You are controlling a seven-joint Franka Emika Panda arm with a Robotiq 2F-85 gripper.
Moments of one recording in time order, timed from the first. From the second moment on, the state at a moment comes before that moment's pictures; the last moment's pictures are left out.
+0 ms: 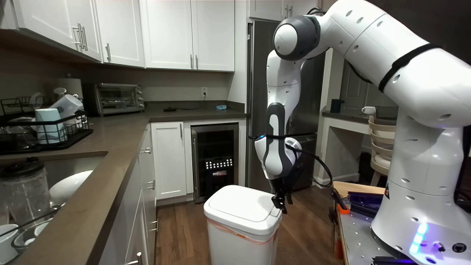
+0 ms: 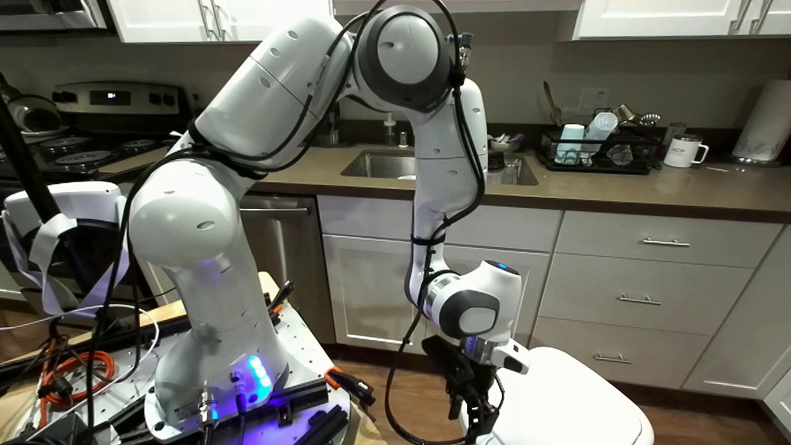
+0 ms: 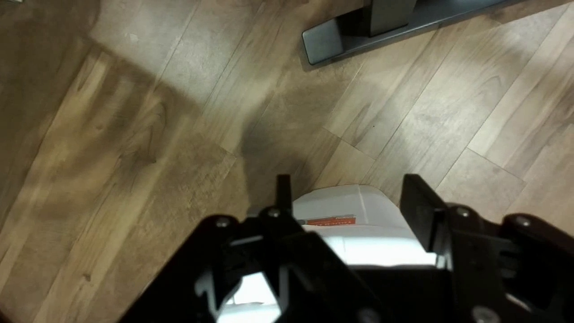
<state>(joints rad) -0.25 0.82 -0.29 -2.32 -0.21 2.87 0.04</state>
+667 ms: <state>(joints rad) -0.30 0.91 -0.25 -2.20 -0.20 2.89 -0.02</state>
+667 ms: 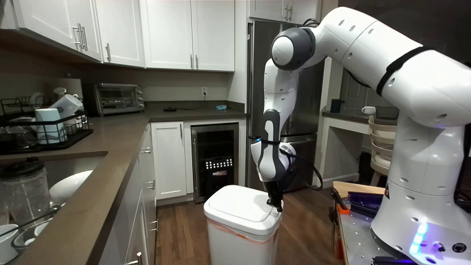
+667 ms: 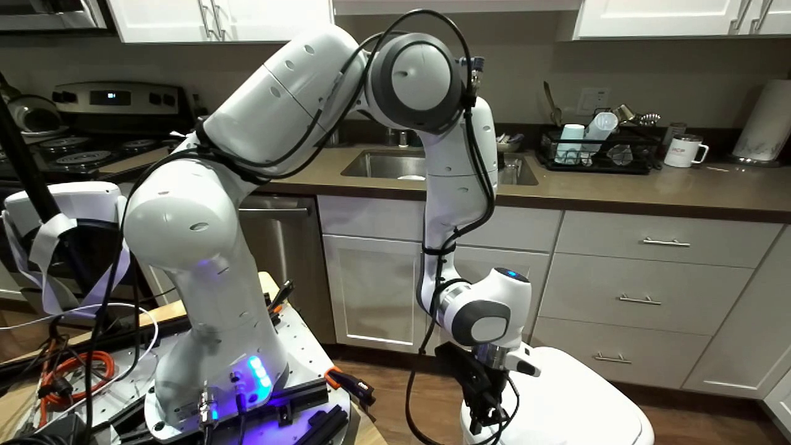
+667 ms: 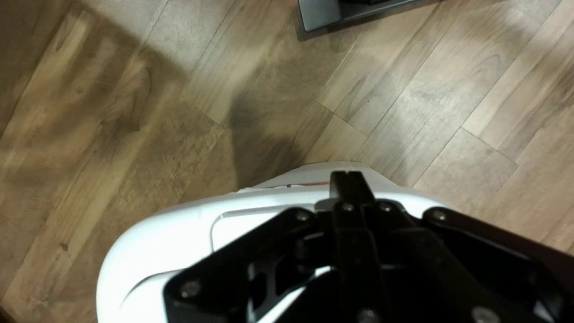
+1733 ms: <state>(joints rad) -0.27 1.08 -0.29 -2.04 -0.20 2.92 -0.08</state>
